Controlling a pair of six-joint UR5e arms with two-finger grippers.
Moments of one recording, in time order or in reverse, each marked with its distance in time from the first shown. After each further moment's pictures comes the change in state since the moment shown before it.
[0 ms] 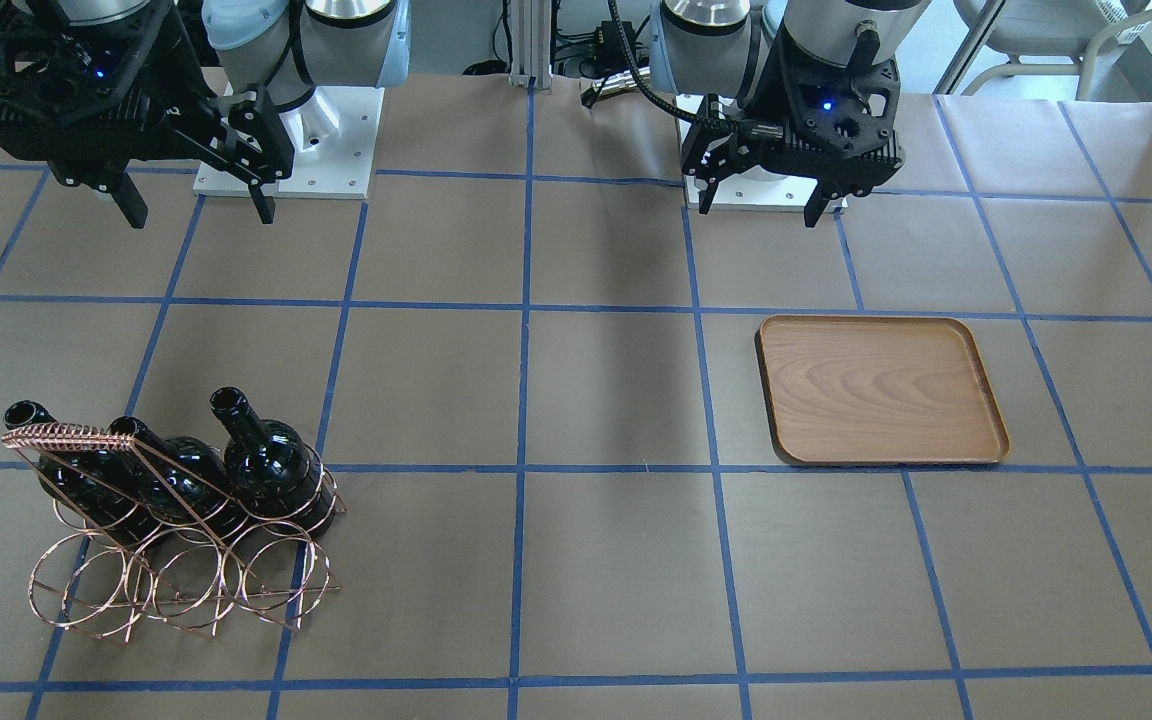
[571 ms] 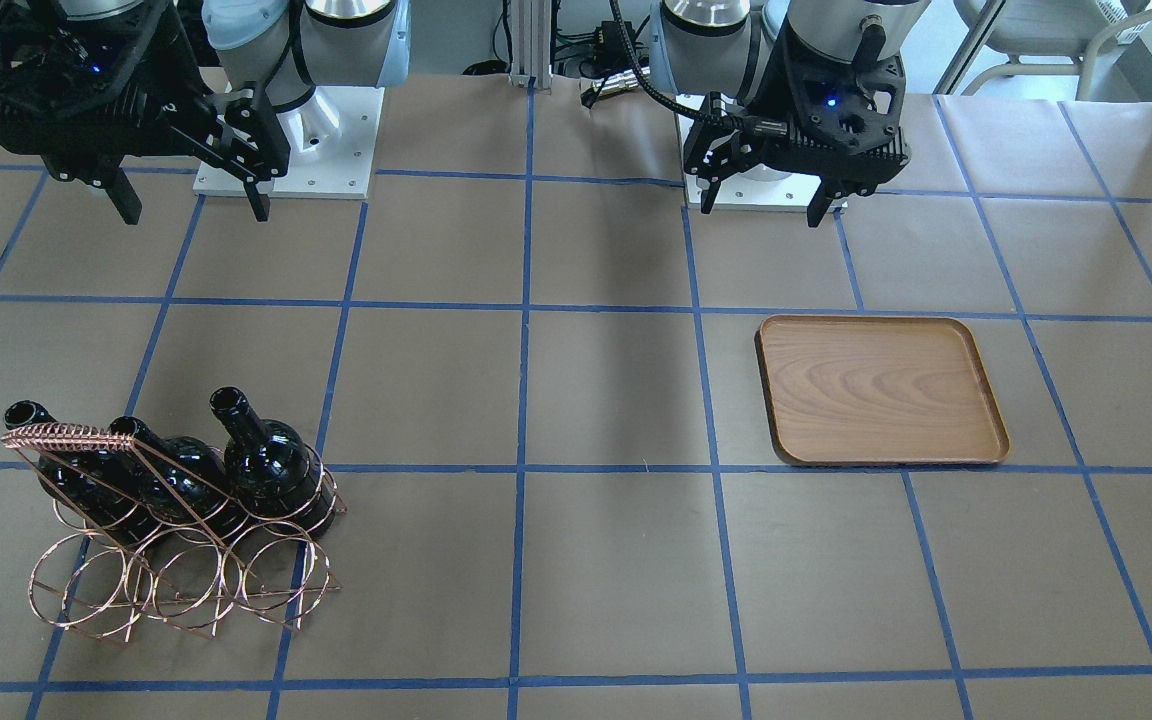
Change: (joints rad) left arm 0.001 -0.005 0.016 -0.003 0.000 0.000; right arm 0.004 -0.006 0.000 0.001 -0.015 0.003
